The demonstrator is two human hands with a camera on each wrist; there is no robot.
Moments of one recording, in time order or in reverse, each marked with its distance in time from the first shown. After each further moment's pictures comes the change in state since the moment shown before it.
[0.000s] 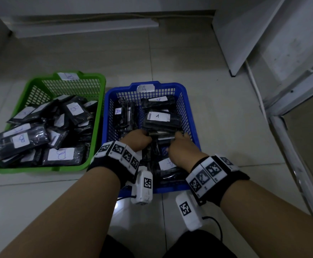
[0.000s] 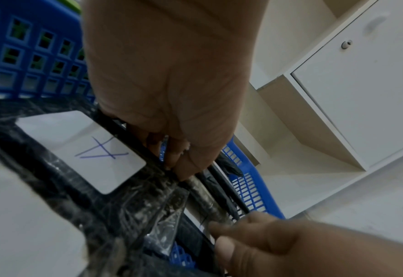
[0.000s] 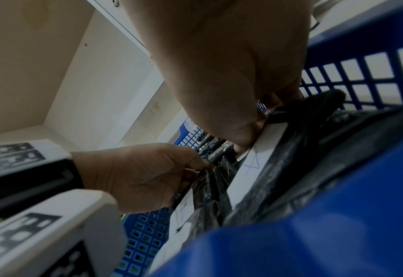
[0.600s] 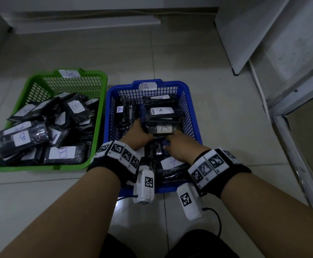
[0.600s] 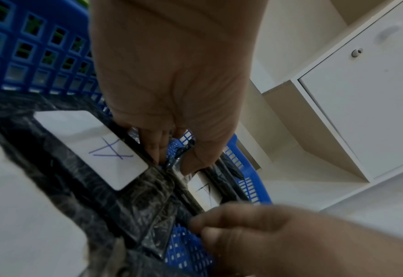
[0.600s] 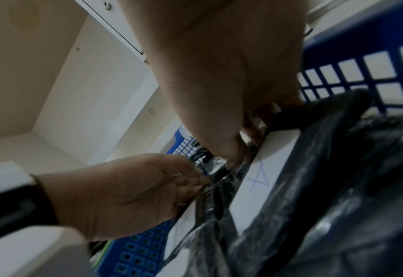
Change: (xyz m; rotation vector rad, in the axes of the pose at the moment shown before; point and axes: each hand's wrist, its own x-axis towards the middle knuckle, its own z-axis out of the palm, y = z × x) left_hand 0.013 -0.017 0.005 -0.460 0.076 0.031; right_hand 0.004 -0.006 -0.011 0.051 -0.009 -0.087
